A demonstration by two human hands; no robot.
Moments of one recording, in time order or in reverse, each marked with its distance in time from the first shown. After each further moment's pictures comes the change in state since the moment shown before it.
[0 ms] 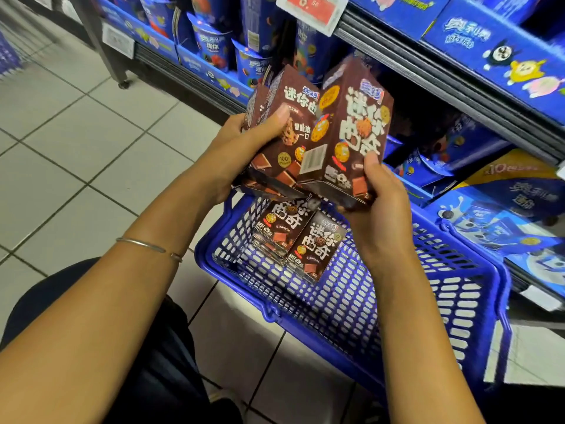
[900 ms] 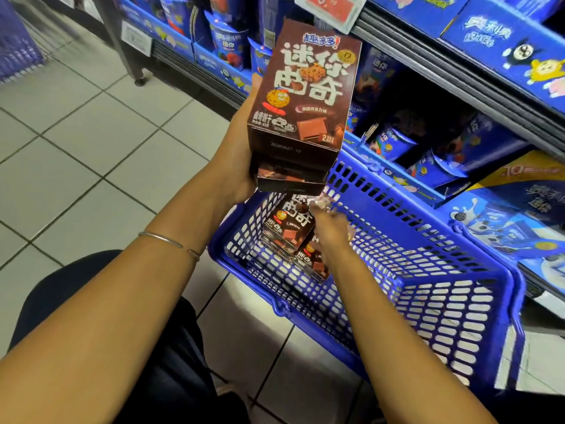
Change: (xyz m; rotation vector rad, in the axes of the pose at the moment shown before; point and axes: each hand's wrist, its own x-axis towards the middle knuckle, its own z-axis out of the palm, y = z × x) left_hand -0.004 -0.003 0.008 -0.375 0.083 0.000; right_hand 0.041 0.114 0.009 -0.404 0.208 0.430
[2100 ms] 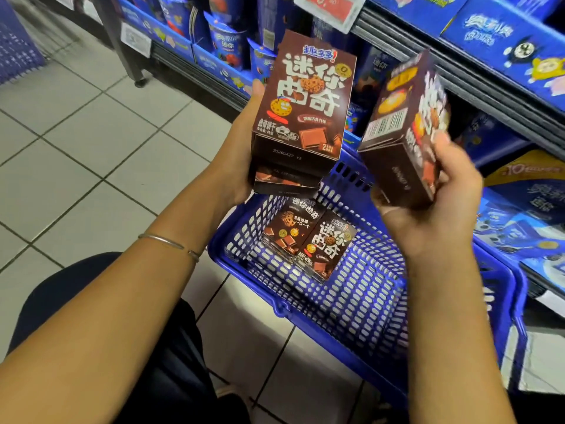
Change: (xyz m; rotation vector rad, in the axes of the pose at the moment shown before) left_hand 0.001 -0.004 -0.003 0.007 -0.039 0.010; right_hand -0.103 -0.101 -0.081 0.788 -0.252 -0.363
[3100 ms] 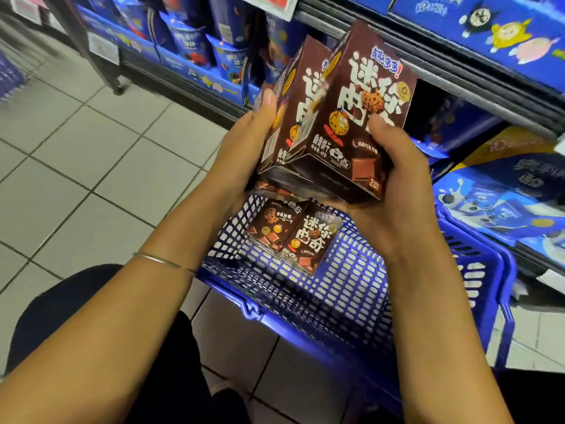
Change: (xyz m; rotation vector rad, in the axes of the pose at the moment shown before) left_hand 0.003 -0.013 0.057 0.330 0.046 -0.021; right_hand 0.017 -0.013 -0.020 -0.129 -0.265 0.179
